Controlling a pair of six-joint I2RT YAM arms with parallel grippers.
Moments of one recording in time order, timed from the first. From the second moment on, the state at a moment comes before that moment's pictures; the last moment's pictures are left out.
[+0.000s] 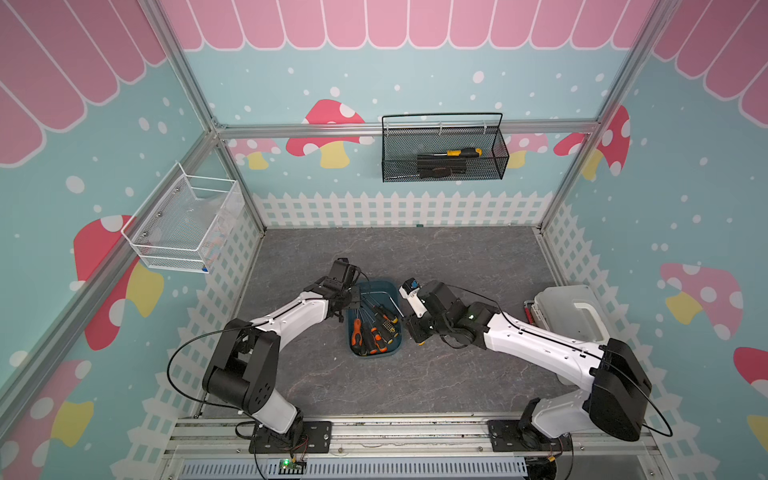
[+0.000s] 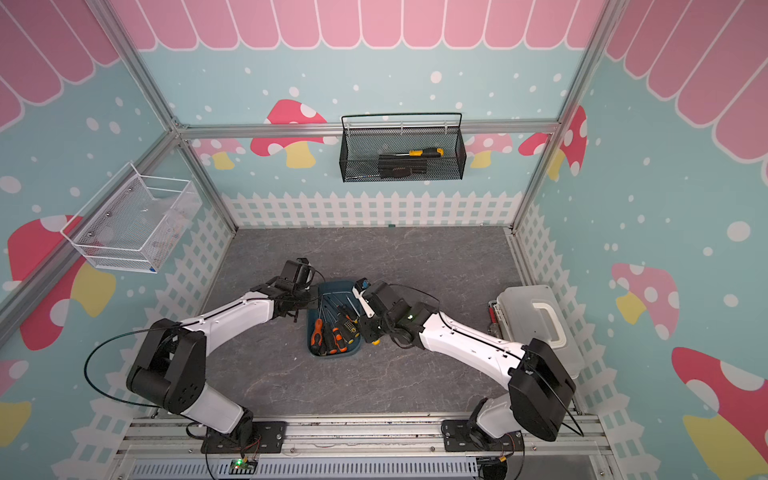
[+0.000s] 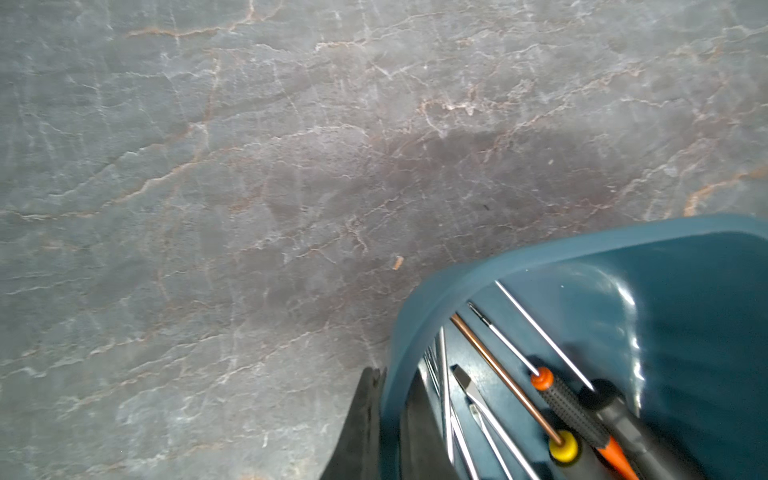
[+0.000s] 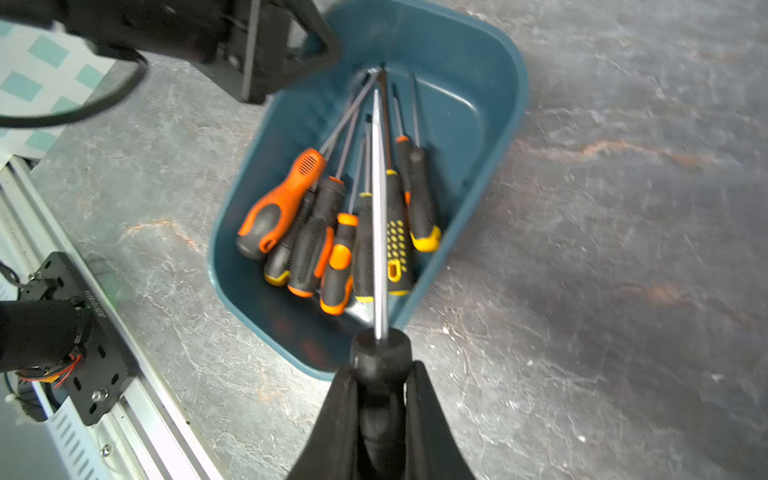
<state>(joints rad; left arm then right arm) -0.35 1.59 0.97 -0.36 -0.14 -0.30 0.88 1.42 1.01 -0.44 -0.03 0.31</state>
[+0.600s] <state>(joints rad) -0.34 1.58 0.97 -0.36 -0.14 -0.28 0.85 1.48 0.75 -0.08 0.06 0.69</state>
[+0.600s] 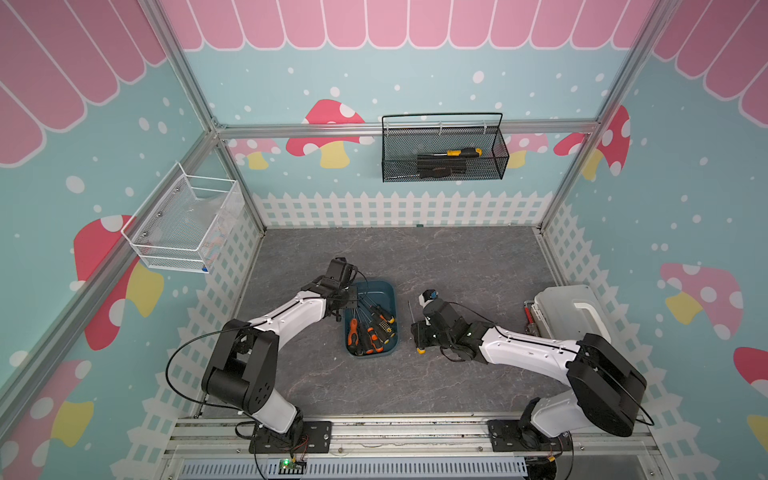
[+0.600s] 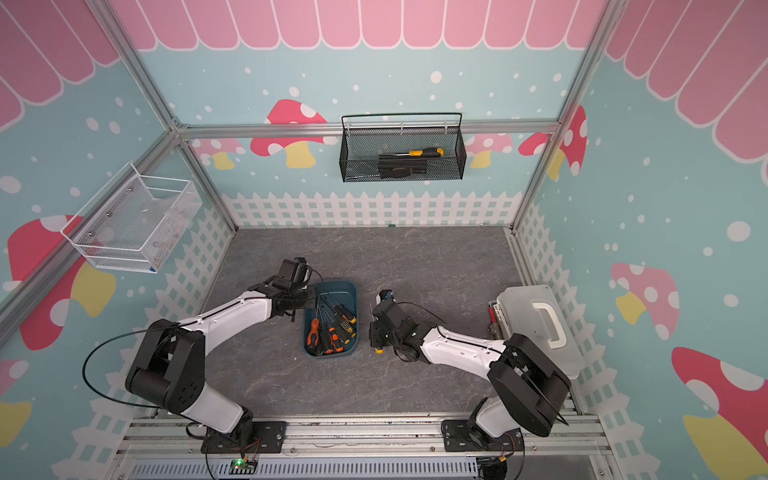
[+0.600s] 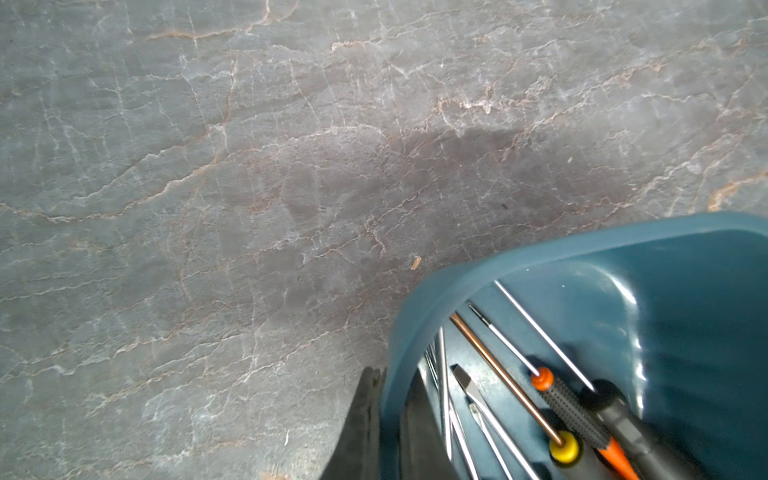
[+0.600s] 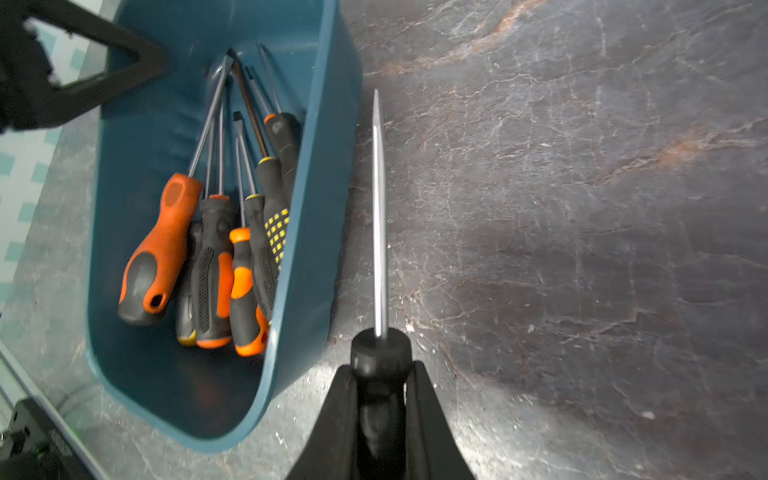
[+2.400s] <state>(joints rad) -0.40 1.51 0.91 -0.27 -0.15 -0.30 0.82 1.61 0.73 -0.04 0.12 0.80</state>
